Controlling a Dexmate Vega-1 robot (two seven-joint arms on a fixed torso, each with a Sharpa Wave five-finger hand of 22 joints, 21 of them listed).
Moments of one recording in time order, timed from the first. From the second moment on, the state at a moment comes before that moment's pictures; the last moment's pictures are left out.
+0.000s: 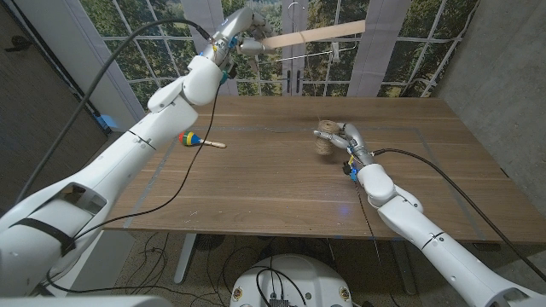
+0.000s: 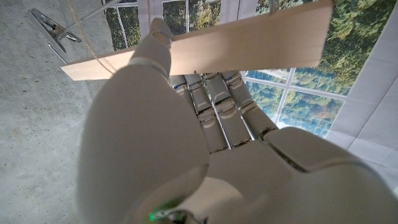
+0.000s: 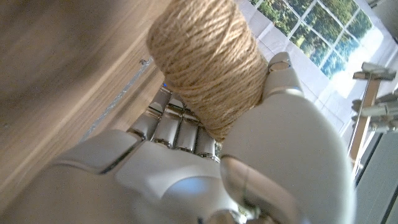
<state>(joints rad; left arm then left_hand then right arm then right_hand) 0.48 0.66 0.51 -1.80 0.33 0.04 0.19 1.26 -0.06 0.35 -0.16 0.19 1.08 0.03 0.30 0.21 1.01 -0.07 0.32 0.57 1.08 -0.06 0.43 0.55 0.61 -0.06 1.13 0.18 -1.00 -0.48 -0.39 -1.62 0.17 0.13 -0.25 0.93 -0.02 0.17 -0.13 0.24 0.78 0.11 0.22 0.20 0.93 0.06 0.41 0.28 0.76 -0.06 0.34 0.44 0.44 -0.05 0.60 0.20</state>
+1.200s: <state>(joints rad) 0.55 0.67 0.43 -1.77 0.02 -0.13 0.07 1.29 -0.03 0.35 -0.16 0.19 1.09 0.02 0.29 0.23 1.01 -0.06 0.31 0.58 1.13 -0.12 0.42 0.55 0.60 -0.05 1.14 0.18 -0.91 -0.44 -0.35 -1.54 0.61 0.33 -0.11 0.93 -0.02 0.17 -0.13 0.25 0.79 0.12 0.22 0.20 0.94 0.07 0.41 0.30 0.78 -0.05 0.36 0.47 0.44 -0.04 0.63 0.20</state>
